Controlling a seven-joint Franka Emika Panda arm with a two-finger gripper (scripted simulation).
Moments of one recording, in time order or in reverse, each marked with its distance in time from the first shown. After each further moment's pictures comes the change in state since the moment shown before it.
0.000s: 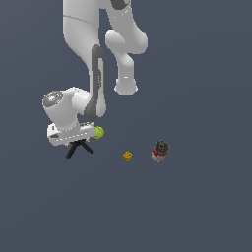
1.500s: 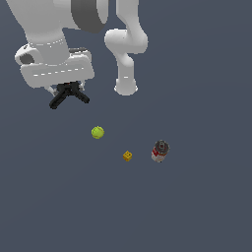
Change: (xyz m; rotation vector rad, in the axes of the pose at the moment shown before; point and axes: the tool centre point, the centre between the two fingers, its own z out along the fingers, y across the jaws) arm -0.028 -0.052 -0.284 -0.001 0.001 0.000
